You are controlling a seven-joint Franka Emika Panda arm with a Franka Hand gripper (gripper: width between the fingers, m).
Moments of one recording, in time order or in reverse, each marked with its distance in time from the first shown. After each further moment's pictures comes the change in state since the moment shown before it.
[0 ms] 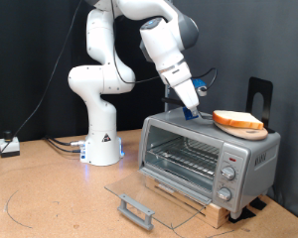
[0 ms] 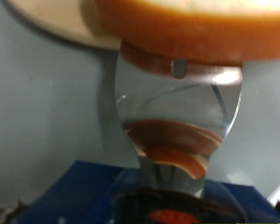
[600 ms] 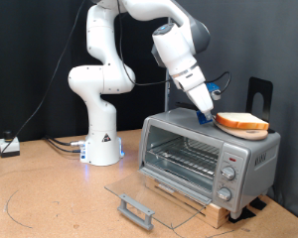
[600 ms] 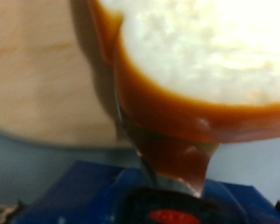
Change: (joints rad) arm 0.003 0.116 0.080 0.059 0.089 0.156 -0.010
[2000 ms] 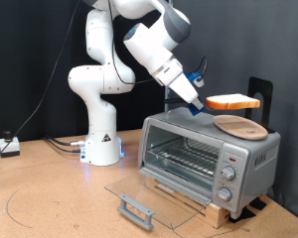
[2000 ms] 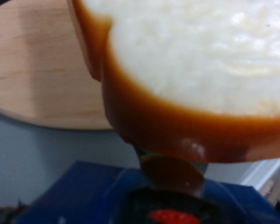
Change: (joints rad) arm 0.009 -0.142 -0.169 -0.092 0.258 -0.127 -0.279
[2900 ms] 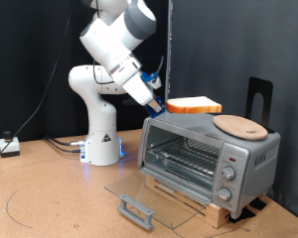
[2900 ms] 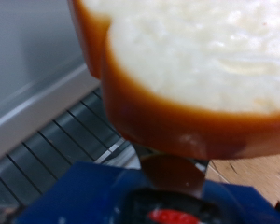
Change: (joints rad) arm -0.185 -0.003 -0.268 0.014 -0.270 -0.196 -0.072
